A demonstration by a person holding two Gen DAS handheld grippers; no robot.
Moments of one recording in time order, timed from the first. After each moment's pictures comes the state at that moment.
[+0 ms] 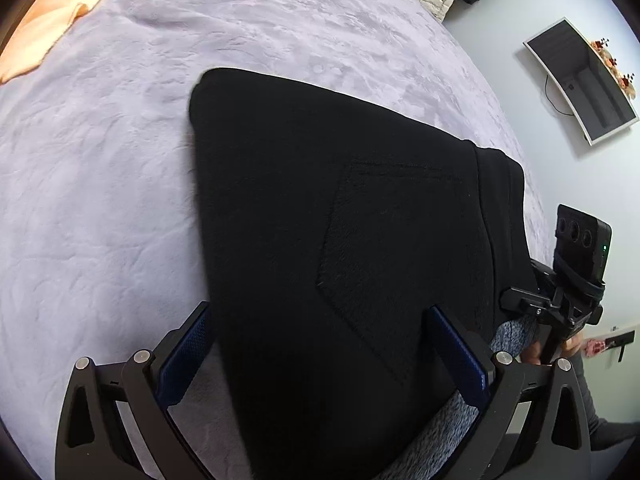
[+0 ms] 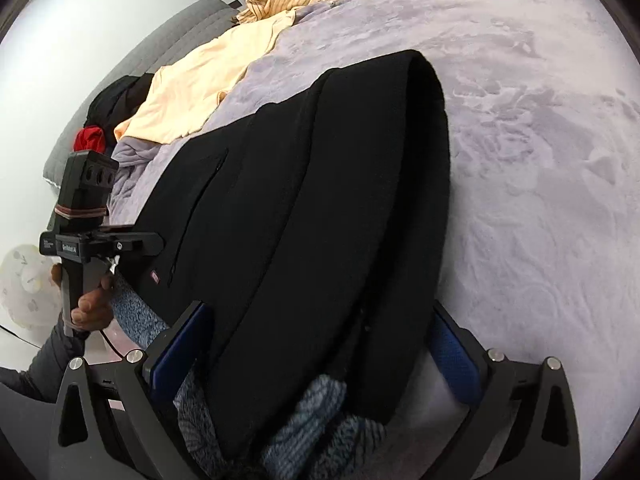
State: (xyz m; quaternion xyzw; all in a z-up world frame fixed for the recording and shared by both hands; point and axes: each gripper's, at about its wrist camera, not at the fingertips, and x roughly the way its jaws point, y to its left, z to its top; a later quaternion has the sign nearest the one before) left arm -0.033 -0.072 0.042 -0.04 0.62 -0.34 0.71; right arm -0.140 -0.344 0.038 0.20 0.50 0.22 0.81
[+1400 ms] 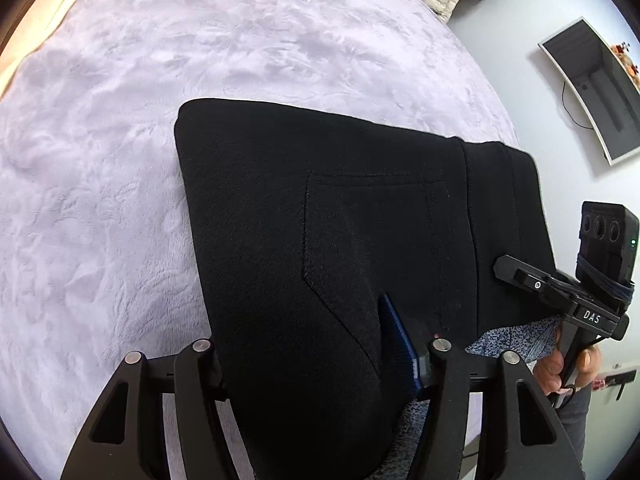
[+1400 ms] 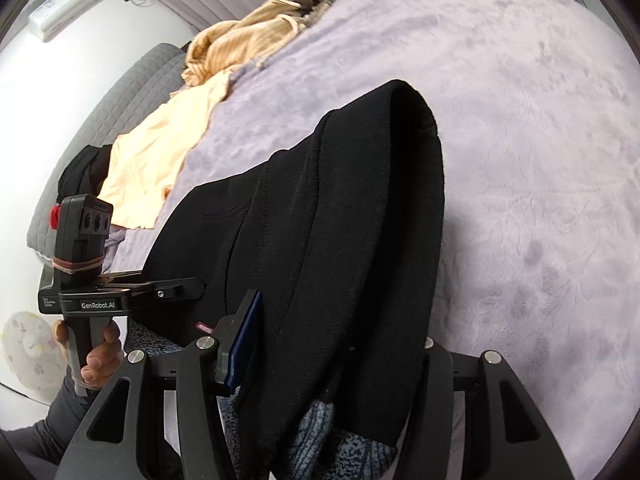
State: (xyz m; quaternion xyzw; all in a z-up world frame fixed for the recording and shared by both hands) left arm 0.039 -0.171 0.092 -0.03 0.62 -0.32 0.71; right arm -0.033 -0.482 0.067 0.25 0.49 0.15 0.82
